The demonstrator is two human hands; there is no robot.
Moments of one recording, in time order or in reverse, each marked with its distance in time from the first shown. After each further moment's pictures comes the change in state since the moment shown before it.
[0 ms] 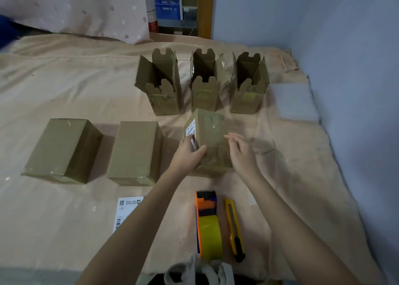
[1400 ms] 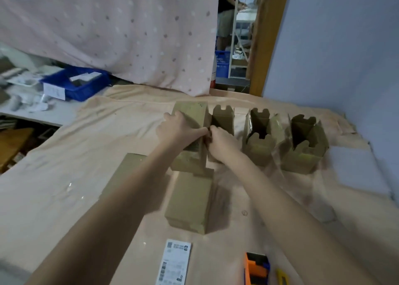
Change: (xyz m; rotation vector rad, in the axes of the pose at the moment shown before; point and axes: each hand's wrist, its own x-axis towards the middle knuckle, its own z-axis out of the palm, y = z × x) left_hand 0.015 0.076 -0.225 0.626 0.559 -0.041; right_hand 0.077 -0.201 0.121 -0.635 -0.233 -0.465
